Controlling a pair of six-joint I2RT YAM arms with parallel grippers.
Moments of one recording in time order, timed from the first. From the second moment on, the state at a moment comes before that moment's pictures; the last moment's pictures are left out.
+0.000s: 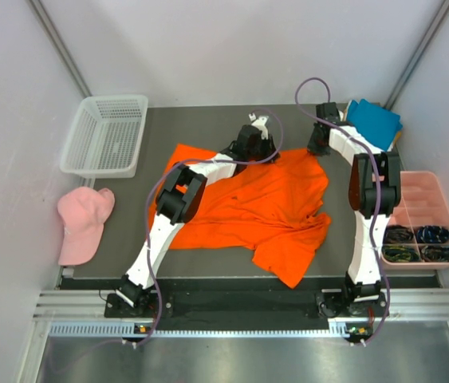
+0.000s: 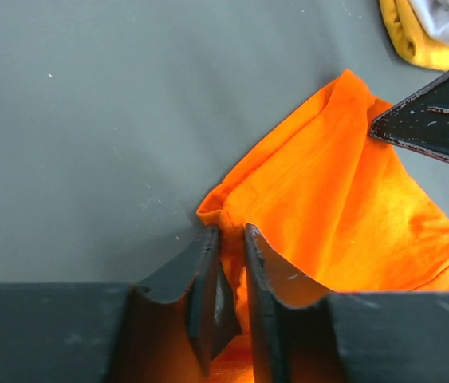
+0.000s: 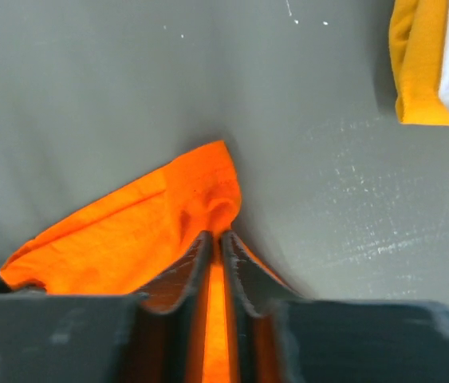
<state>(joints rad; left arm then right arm) -0.61 2.56 1.97 0.18 0.25 -0.47 0.11 2.17 1.70 -0.51 0.13 0.44</state>
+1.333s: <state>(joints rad) -0.57 2.67 2.14 0.35 0.13 -0.51 0.07 2.19 1.93 -0.53 0.12 0.40</state>
